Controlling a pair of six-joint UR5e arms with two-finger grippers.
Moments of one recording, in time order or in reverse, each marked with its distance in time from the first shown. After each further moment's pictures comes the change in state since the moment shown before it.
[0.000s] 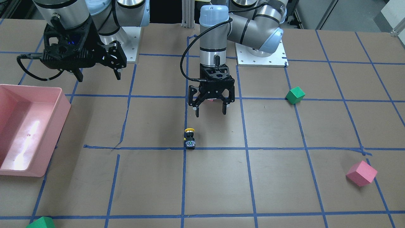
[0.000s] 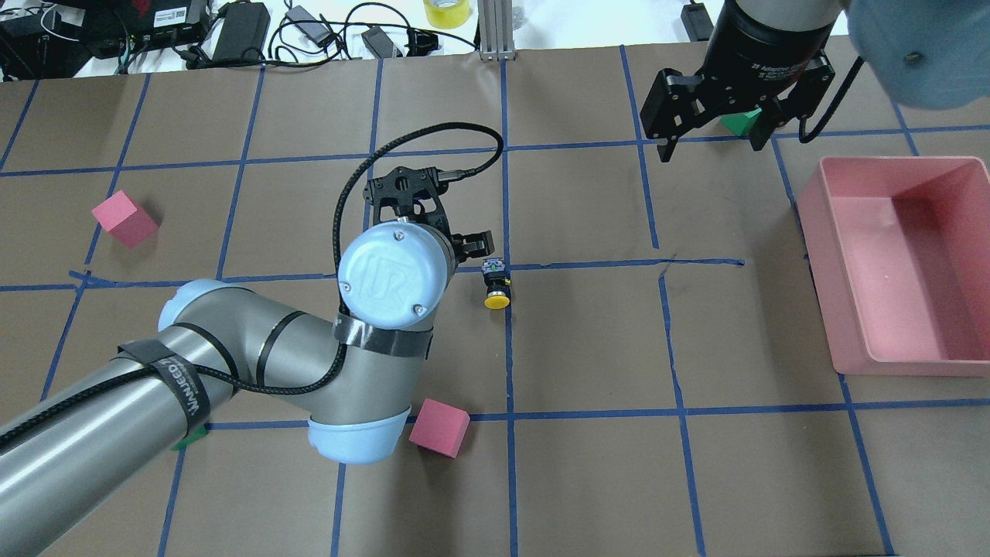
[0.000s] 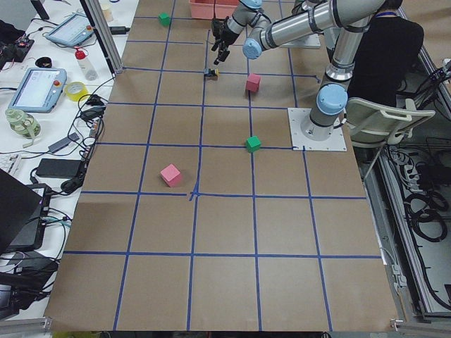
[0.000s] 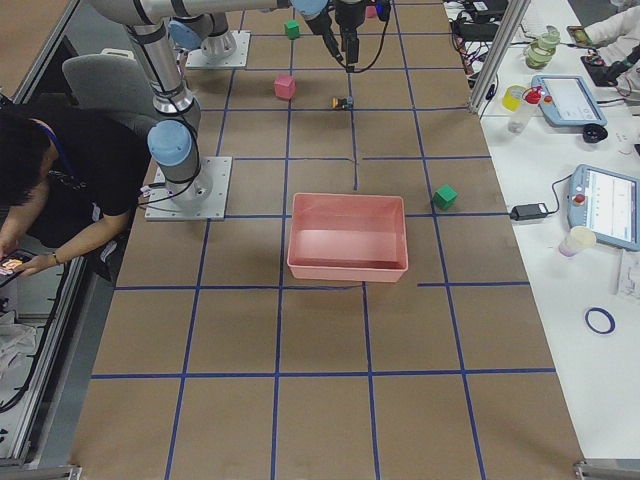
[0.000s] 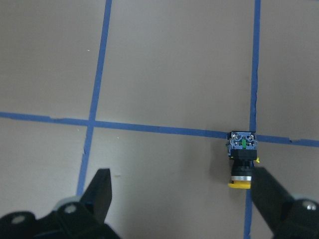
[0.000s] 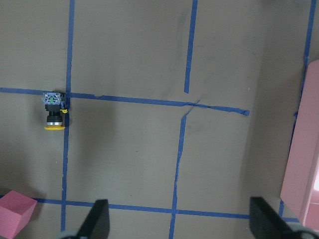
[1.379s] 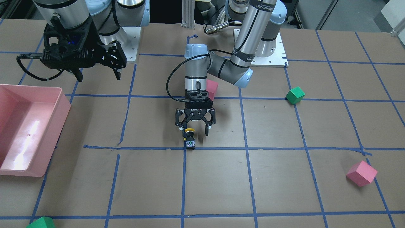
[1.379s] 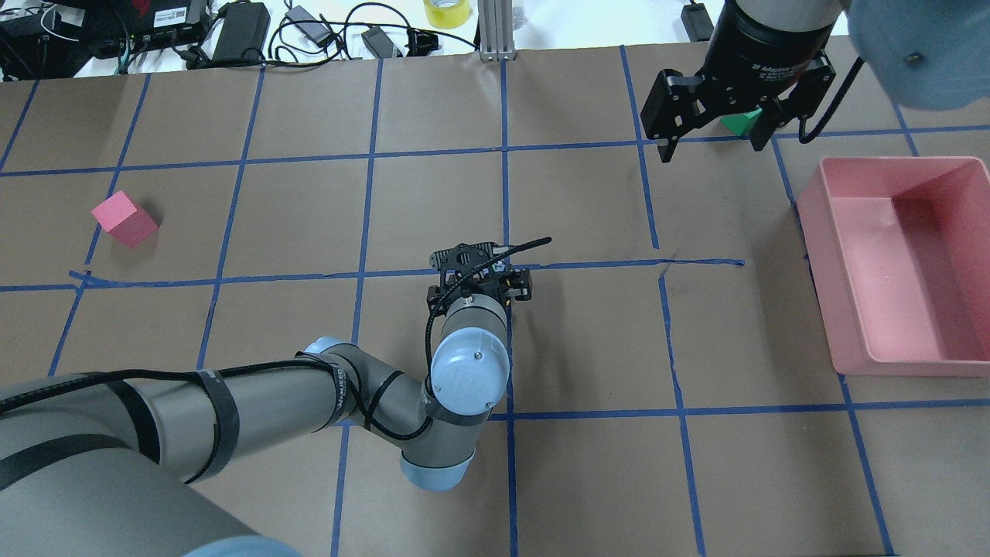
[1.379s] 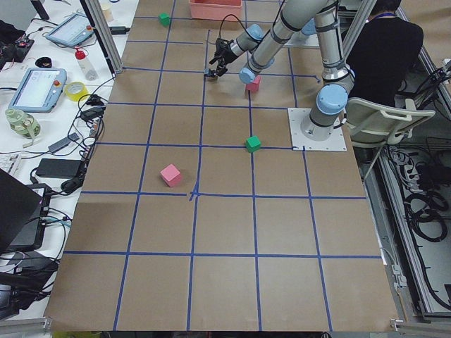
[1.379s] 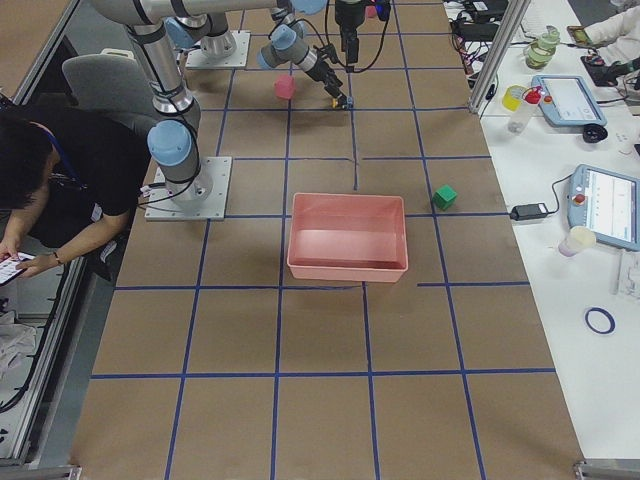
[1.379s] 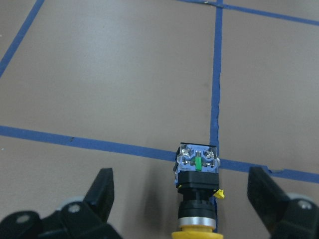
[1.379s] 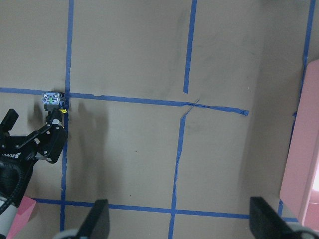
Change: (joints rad) left arm -0.091 -0.410 -0.044 0.627 0.100 -0.003; right arm 0.000 0.000 0.000 0.000 -0.003 0.000
